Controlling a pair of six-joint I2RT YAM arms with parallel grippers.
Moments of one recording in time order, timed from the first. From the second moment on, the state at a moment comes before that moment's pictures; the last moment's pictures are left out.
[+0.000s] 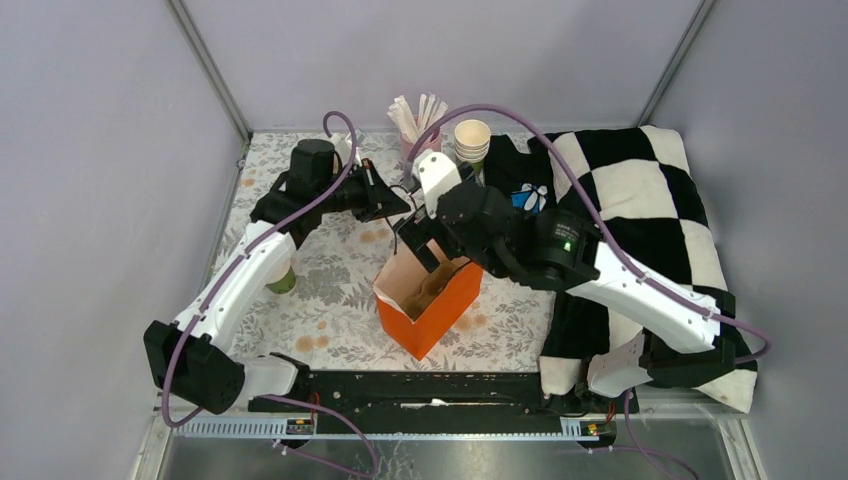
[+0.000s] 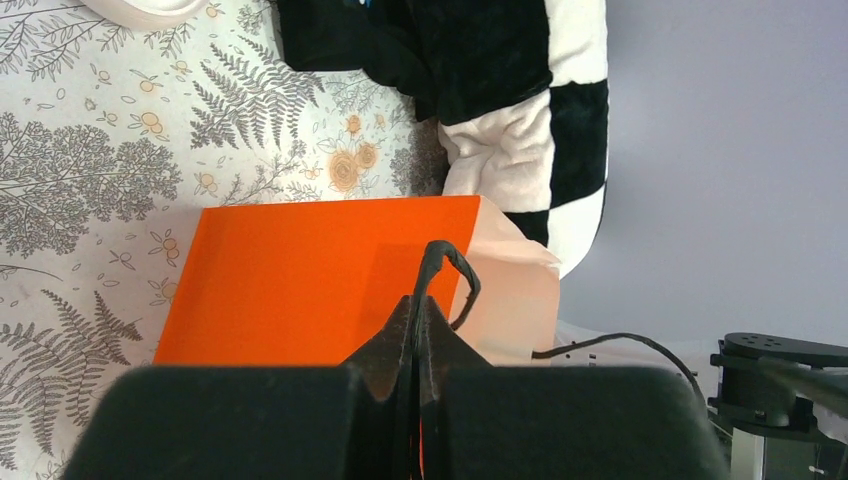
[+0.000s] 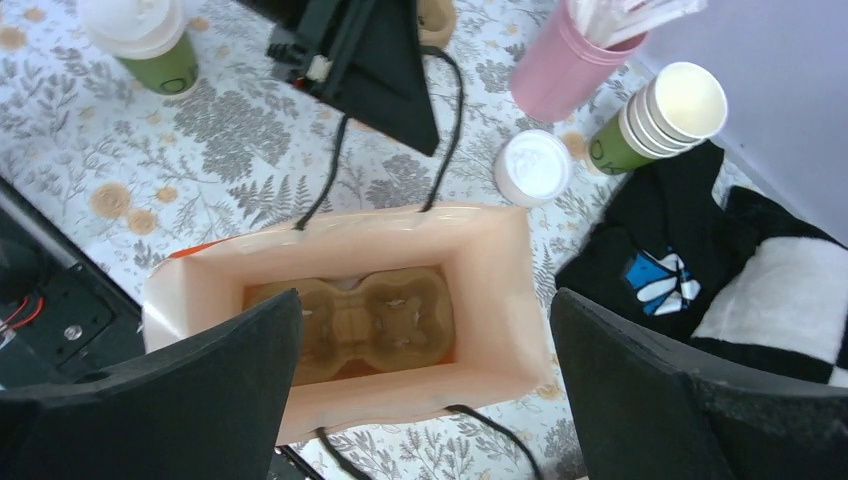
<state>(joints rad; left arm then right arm) -0.37 1.27 1.24 -0.46 0.60 -0.78 1.25 1.46 1.86 -0.96 0.52 0.08</state>
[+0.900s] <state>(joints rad) -0.37 1.30 1.50 -0.77 0.37 -0.60 0.84 1.53 1.70 -1.11 0.15 0.17</state>
